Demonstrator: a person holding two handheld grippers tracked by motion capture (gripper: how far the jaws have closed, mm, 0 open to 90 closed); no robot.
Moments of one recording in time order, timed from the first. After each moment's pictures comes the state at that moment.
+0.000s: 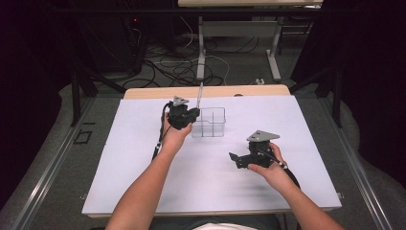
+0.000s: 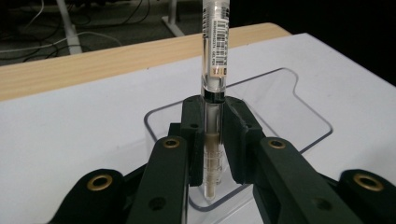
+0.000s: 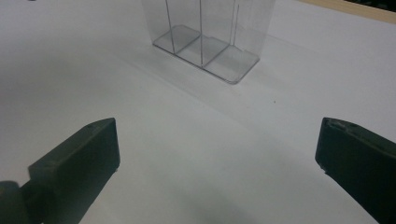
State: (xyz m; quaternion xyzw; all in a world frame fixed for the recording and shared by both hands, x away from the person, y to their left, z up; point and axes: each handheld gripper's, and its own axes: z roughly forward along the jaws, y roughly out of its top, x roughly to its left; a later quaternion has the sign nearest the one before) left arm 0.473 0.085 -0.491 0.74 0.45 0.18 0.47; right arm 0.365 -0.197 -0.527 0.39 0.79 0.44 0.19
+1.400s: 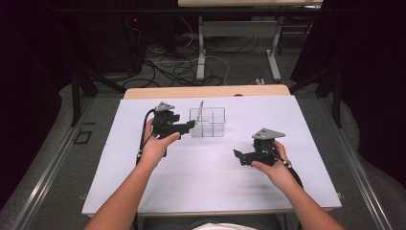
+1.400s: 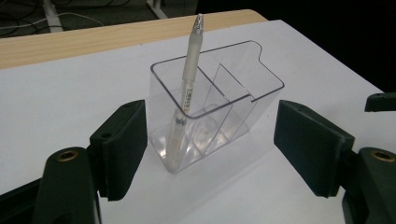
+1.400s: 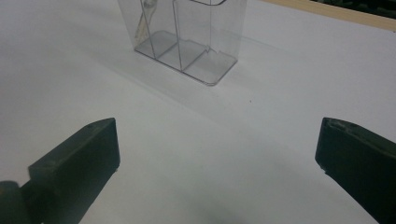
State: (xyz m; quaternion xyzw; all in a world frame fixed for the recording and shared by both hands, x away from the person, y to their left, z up) left arm 0.425 0.131 -0.467 0.75 0.44 0.13 0.47; right arm 0.368 -0.210 -0.523 0.41 0.77 0.44 0.21
